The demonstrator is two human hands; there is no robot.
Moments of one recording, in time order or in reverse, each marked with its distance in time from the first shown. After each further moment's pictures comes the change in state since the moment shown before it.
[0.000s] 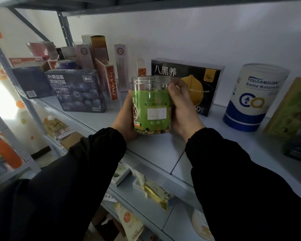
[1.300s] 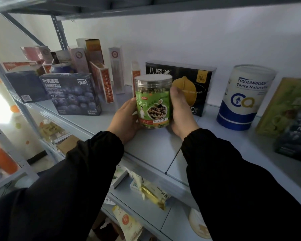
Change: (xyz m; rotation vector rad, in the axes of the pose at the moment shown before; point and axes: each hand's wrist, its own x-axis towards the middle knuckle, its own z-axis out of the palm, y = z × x) left_hand 0.003 -0.006 -0.003 0.238 0.206 0.127; right_hand 0.009 0.010 -0.024 -0.247 0.139 0.030
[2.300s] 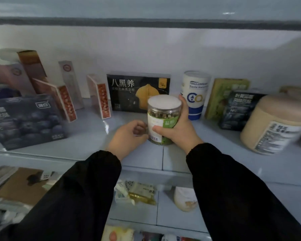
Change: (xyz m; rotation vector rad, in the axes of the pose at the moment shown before) left_hand -0.011 -0.014 0.008 0.819 -0.491 0.264; right_hand -0.093 -0.029 -0.024 -0.769 0.412 -0.045
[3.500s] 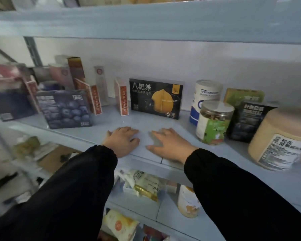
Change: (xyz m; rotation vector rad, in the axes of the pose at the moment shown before) left_hand -0.048 0.006 -0.033 0.789 -0.137 -0.248; right_hand -0.021 -0.017 0.010 -0.945 -0.667 -0.127
